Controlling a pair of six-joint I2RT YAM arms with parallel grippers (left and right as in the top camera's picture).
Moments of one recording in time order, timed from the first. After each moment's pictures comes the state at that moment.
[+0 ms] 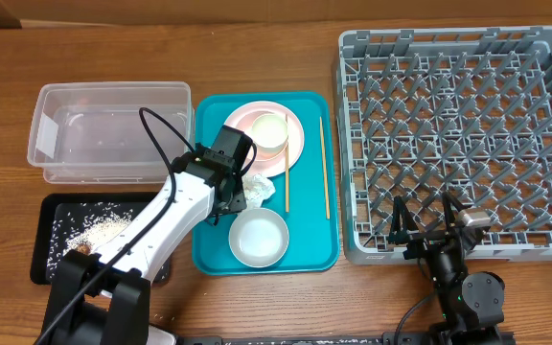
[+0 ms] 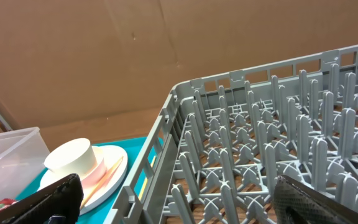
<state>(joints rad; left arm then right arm) -0.40 1.61 1.02 -0.83 -0.19 -0.59 0.19 0.01 0.02 -0.03 0.01 0.28</state>
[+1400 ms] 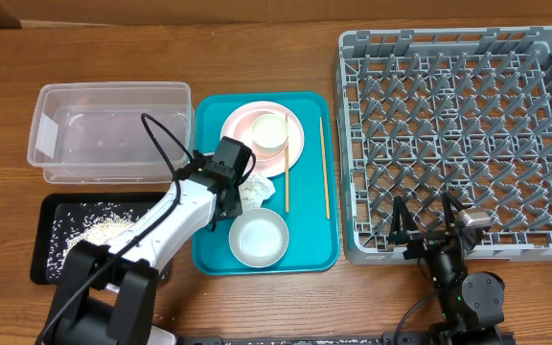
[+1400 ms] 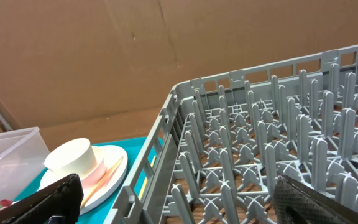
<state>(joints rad) -0.40 1.64 0.92 -0.72 -0.27 -0.59 0.19 0.01 0.02 -0.03 0.01 0.28</state>
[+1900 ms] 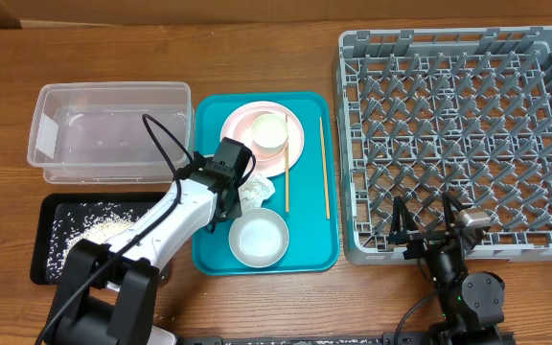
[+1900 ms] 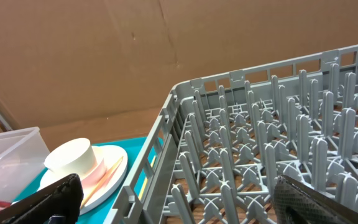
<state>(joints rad) -0.40 1.64 0.92 -0.74 -0.27 -0.58 0.19 0.01 0.02 -0.03 0.01 0.28</state>
